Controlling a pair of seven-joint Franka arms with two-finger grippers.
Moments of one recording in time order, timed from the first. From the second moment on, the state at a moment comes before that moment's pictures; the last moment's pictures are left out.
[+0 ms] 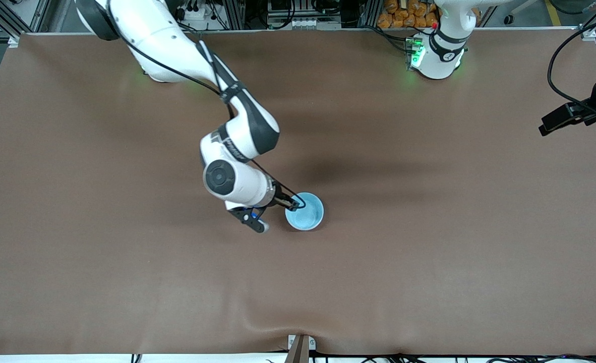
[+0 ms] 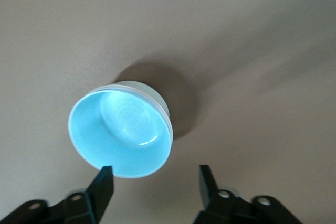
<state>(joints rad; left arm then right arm) 0.07 -0.02 -0.07 -1.58 0.03 1.51 -0.23 0.55 0.76 -0.01 -1.24 0.41 1.98 0.97</state>
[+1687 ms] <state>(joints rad) 0.07 -0.03 -0.14 -1.59 0.03 1.48 -0.23 0.04 0.03 0.04 -1.48 -0.01 1.48 0.22</state>
